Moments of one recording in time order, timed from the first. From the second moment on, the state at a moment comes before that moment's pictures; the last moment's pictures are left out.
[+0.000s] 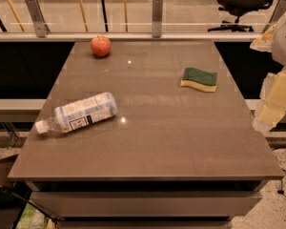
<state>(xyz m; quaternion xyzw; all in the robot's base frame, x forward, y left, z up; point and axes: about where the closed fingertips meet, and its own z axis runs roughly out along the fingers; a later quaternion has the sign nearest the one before) 0.438 -0.214 0.987 -0.60 0.78 -0.05 0.18</state>
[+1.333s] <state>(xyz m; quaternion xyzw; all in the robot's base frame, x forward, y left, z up) 0.491 -0.230 1.009 -0.58 0.75 0.02 0.30</state>
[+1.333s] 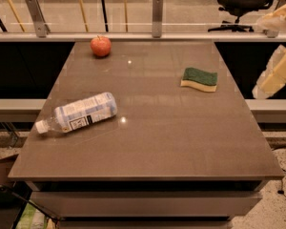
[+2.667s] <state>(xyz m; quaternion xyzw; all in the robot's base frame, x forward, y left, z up) 0.556 -0.281 0.970 -0.49 0.80 0.10 0.34</state>
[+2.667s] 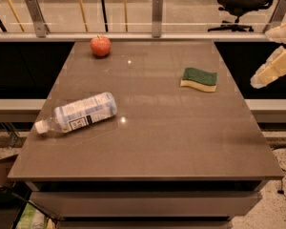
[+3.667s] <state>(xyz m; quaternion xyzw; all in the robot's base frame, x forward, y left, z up) 0.595 -0.281 0.946 -0.44 0.77 0.16 0.43</state>
